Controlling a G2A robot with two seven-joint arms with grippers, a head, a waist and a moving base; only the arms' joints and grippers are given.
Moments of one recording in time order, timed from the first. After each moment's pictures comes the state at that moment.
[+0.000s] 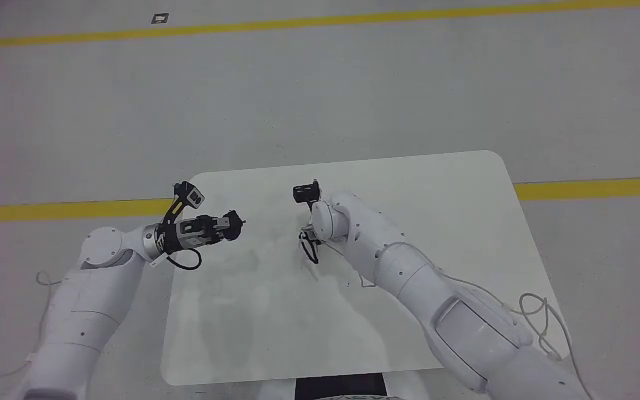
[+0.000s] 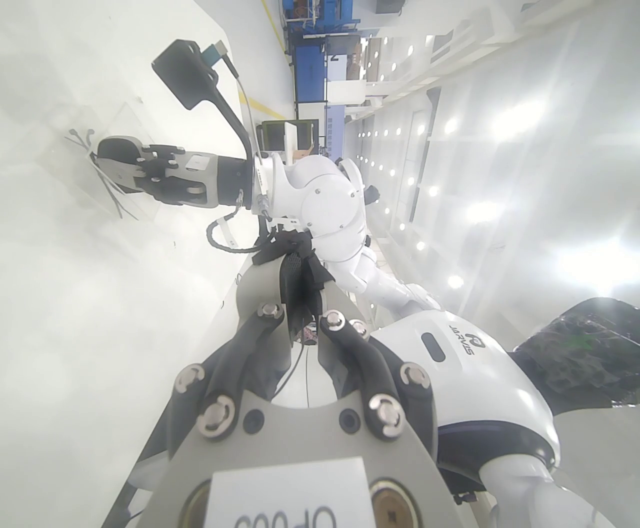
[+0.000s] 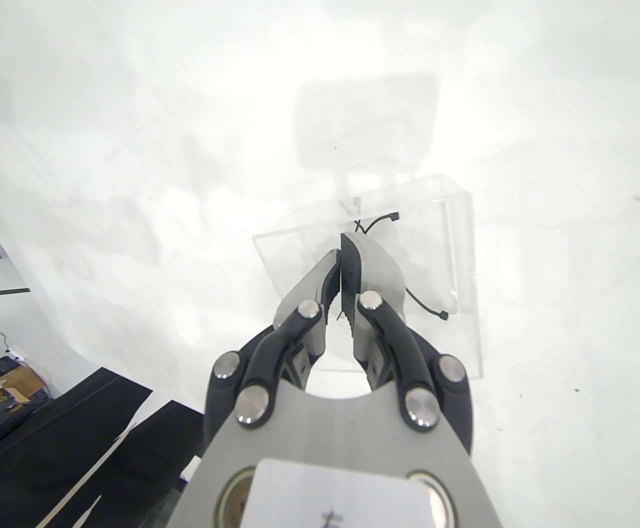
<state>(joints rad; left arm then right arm) 1.17 -0.90 -1.26 -1.13 -0.74 -0.33 -1.39 -0.75 -1.71 0.71 -0.76 -0.82 0.34 0.98</state>
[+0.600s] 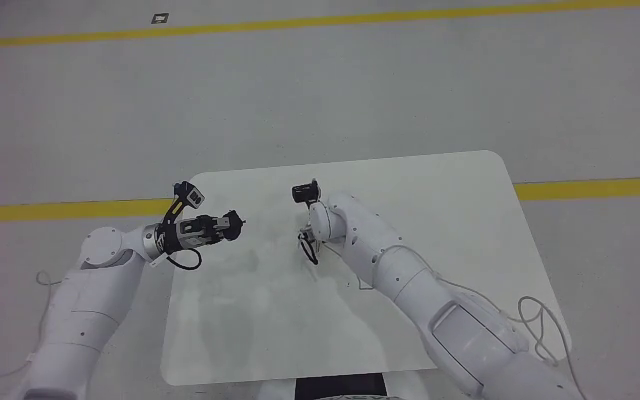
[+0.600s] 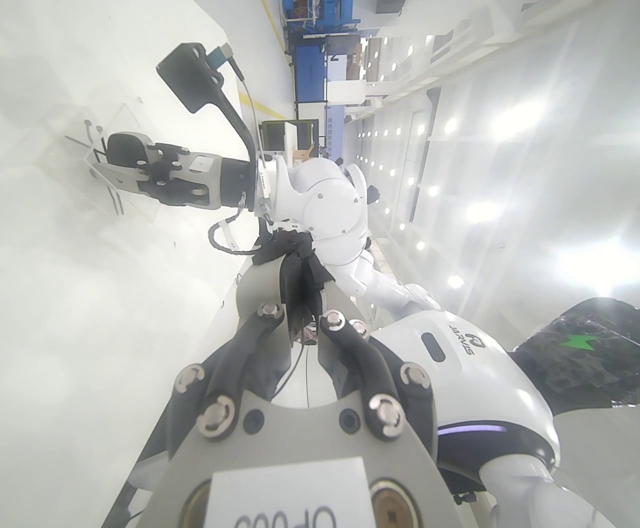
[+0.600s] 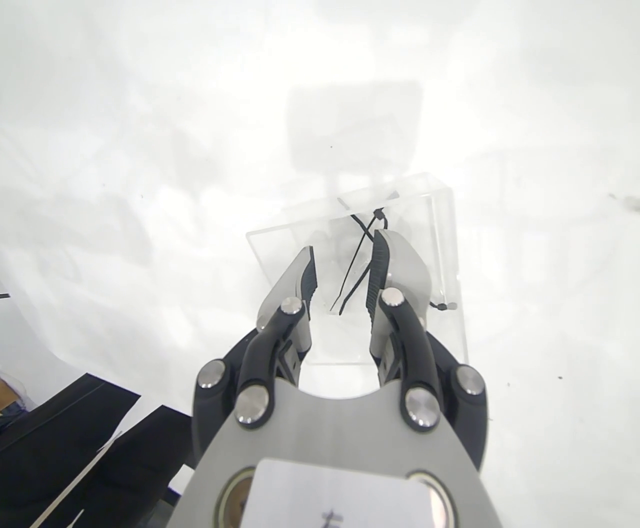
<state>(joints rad) 1.17 -0.90 -1.26 -1.13 -0.74 -0.33 -1.39 -0.79 -1.73 0.78 -0.80 -0.96 0.34 1.02</state>
